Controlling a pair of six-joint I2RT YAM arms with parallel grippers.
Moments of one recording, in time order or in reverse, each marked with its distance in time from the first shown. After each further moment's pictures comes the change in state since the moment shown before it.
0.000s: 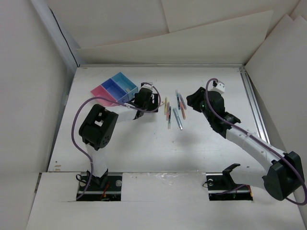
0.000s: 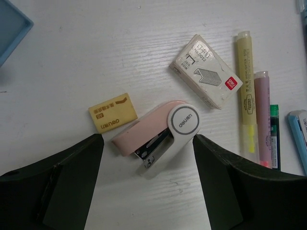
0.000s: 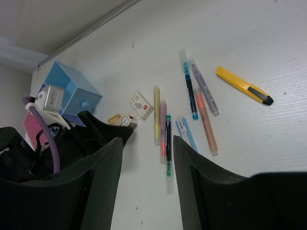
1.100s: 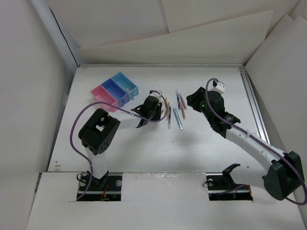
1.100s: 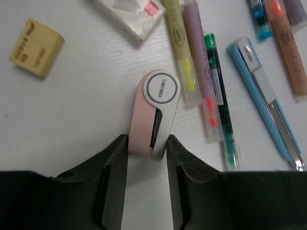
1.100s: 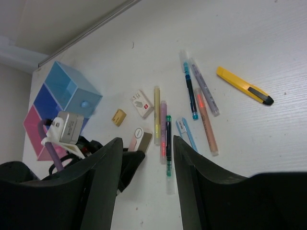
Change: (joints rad) left arm -0.110 -0.045 -0.093 0.054 0.040 0.004; right arm 0.000 0.002 0.000 0.002 0.000 0.000
